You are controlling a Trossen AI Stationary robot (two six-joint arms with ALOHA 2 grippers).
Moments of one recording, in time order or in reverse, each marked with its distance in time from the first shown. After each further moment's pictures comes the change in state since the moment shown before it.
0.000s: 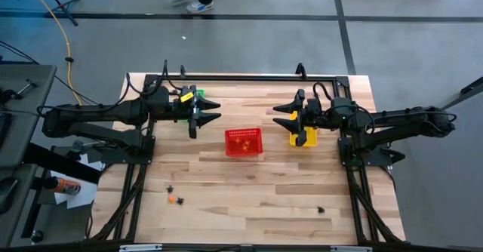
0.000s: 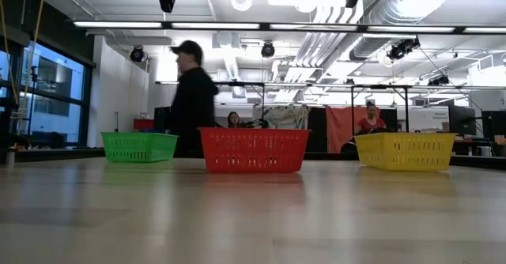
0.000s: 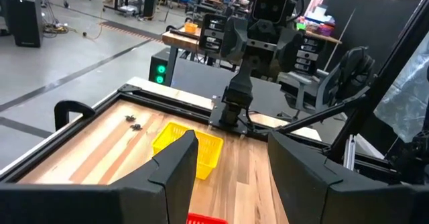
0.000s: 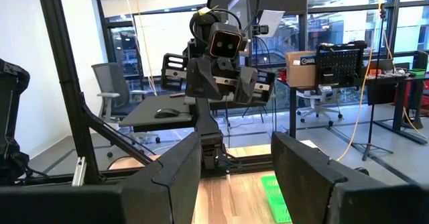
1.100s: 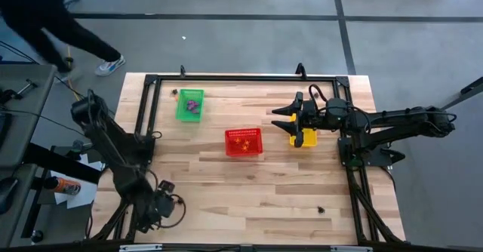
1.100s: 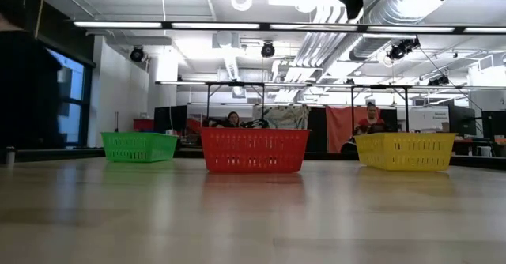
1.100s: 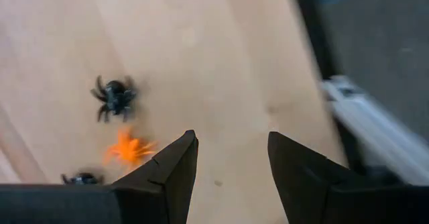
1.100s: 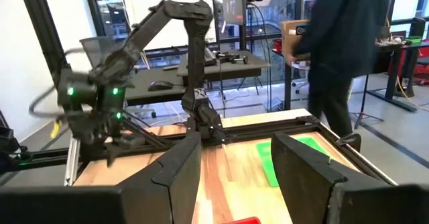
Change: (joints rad) left arm -1.145 0.439 0.000 -0.652 -0.014 -0.409; right arm -0.001 0.000 0.000 -0.119 0.021 0.028
